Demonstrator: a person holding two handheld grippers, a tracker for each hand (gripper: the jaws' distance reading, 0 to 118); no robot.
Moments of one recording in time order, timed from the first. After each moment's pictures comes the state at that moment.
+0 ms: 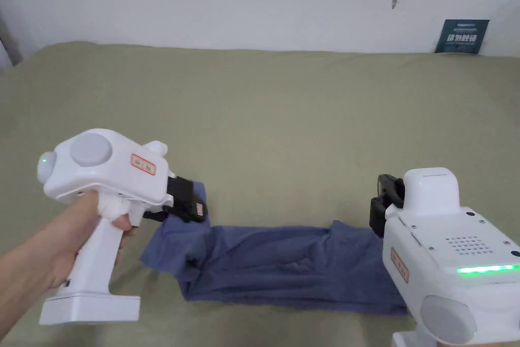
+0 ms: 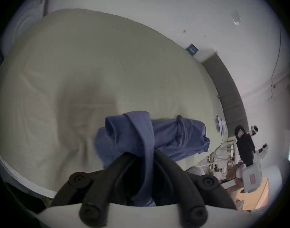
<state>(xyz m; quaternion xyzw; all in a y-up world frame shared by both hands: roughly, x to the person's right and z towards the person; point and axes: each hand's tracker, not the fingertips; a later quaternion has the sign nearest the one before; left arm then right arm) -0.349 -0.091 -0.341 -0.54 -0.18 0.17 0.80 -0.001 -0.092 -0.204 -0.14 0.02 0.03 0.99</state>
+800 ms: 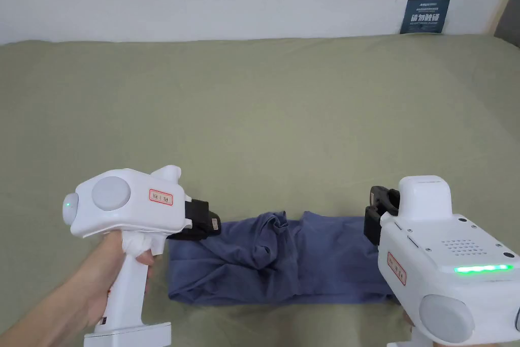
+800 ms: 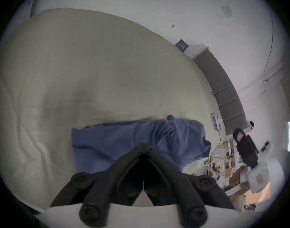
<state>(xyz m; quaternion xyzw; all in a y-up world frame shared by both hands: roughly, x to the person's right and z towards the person) -0.310 -0.154 -0.345 -0.53 -0.23 0.18 0.80 0.034 -0.117 -0.205 -0.19 -0.01 -0.01 0.98</state>
